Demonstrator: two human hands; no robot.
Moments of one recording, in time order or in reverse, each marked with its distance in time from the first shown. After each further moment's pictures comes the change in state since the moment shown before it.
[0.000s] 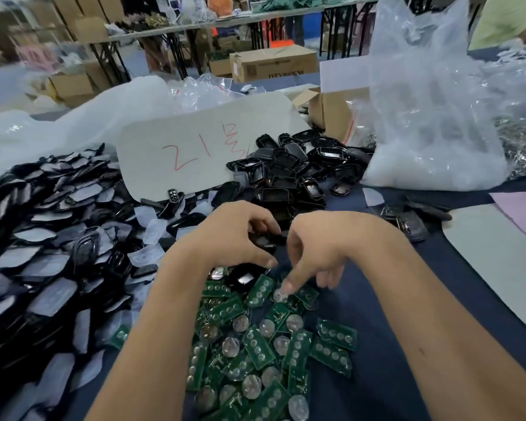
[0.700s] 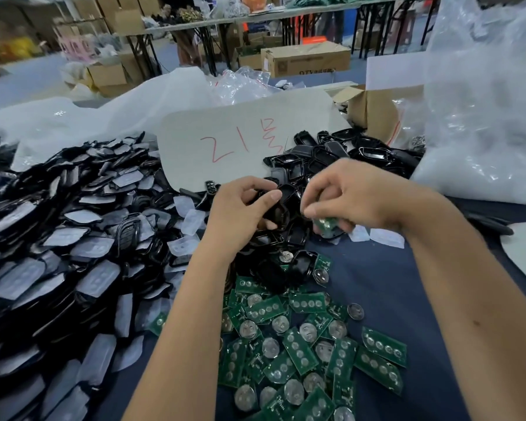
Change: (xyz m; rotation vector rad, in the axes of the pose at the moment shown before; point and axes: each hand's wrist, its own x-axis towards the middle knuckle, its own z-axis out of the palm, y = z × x) left_hand 0.000 -0.043 0.009 -0.745 0.562 -0.128; right_hand 0.024 -0.005 -0.030 0.262 0.384 -0.411
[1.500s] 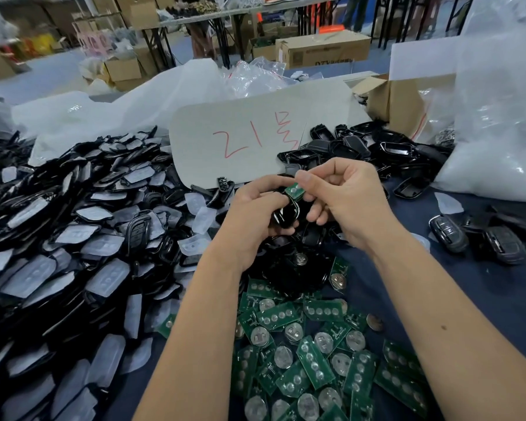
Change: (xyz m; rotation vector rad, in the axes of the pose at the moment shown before) left_hand -0.004 0.010 0.003 -0.369 -0.129 -0.208; right_hand 0.043 0.018 0.063 0.917 0.489 -0.126
